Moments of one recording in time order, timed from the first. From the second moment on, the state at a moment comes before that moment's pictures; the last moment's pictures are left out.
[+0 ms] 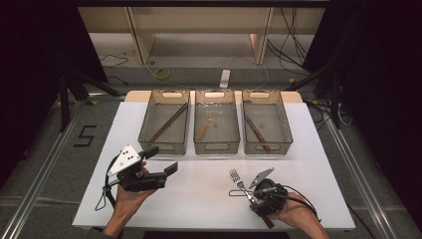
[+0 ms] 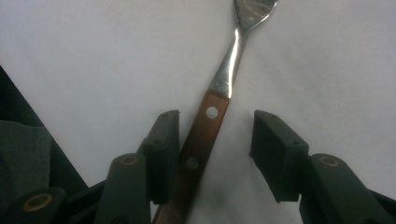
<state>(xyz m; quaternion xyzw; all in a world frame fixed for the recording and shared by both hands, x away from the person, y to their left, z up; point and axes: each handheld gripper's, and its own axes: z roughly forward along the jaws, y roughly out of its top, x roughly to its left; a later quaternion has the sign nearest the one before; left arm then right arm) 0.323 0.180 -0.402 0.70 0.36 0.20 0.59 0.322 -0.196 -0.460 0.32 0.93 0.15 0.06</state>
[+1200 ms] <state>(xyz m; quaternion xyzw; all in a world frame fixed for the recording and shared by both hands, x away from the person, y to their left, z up) 0.322 0.179 -0.402 0.70 0.36 0.20 0.58 0.325 -0.193 -0.459 0.32 0.94 0.14 0.05</state>
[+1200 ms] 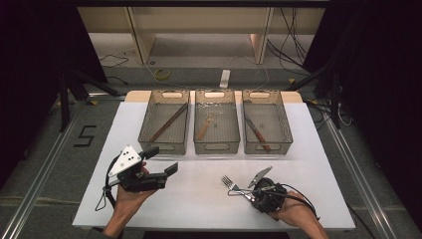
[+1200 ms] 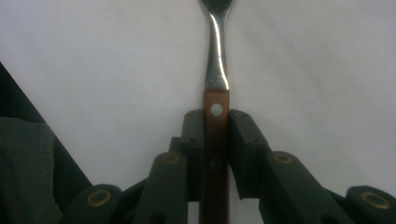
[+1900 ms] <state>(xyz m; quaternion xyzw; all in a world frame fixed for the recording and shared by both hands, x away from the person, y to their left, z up) 0.323 0.179 -0.403 0.70 0.35 0.20 0.58 0.330 -0.209 -0.437 0.33 0.92 0.22 0.04</state>
